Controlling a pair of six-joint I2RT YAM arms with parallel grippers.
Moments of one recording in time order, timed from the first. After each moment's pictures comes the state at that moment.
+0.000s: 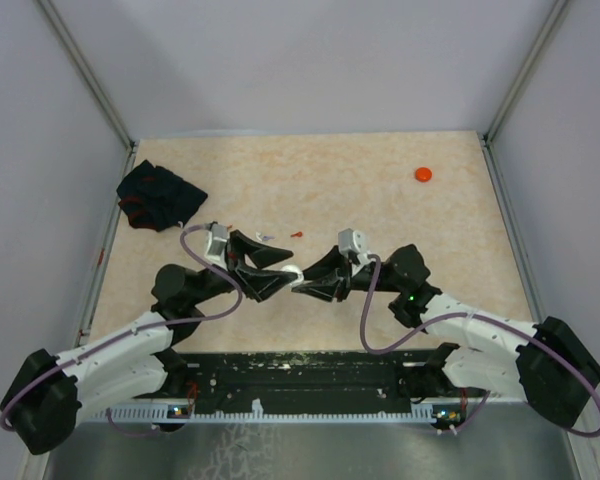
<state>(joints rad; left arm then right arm) -0.72 0.92 0.33 1.00 0.53 -0.53 0.79 1.06 0.44 0.87 -0.78 0.19</state>
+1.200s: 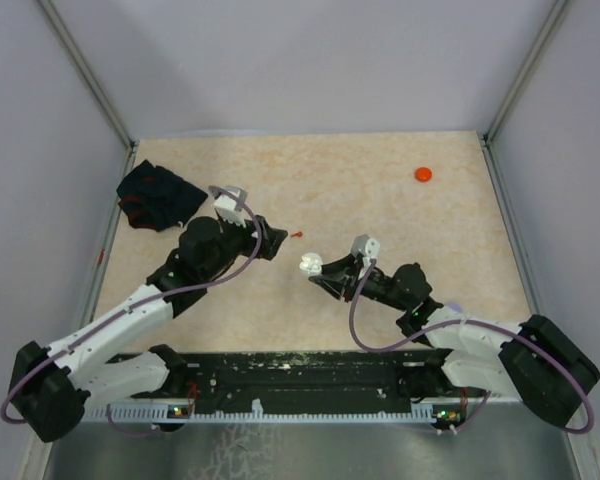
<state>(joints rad) -0.69 0.97 0.66 0.18 -0.04 -0.34 0.72 1.09 0.22 0.98 -0.48 0.15</state>
